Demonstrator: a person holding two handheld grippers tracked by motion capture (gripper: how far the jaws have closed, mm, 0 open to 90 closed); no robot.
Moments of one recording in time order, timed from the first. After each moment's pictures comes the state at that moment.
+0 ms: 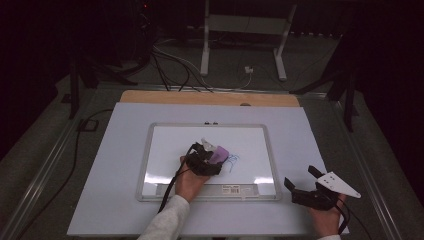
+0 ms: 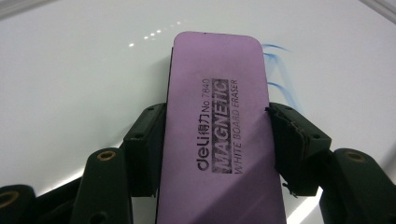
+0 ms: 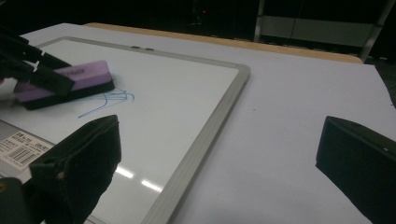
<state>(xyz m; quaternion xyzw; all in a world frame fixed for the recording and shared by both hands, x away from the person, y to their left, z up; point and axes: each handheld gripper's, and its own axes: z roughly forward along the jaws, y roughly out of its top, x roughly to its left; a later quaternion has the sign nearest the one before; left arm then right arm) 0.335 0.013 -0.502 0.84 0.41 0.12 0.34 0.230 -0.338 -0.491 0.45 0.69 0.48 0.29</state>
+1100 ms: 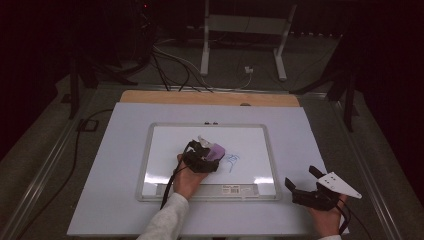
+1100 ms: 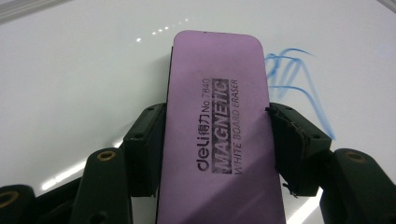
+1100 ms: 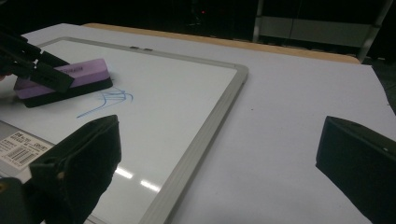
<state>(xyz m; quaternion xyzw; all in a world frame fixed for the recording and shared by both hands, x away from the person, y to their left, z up) 0.344 0.020 -0.501 0.83 0.43 0.12 0.33 0.229 -0.339 -0.490 0.45 0.69 0.48 0.30</state>
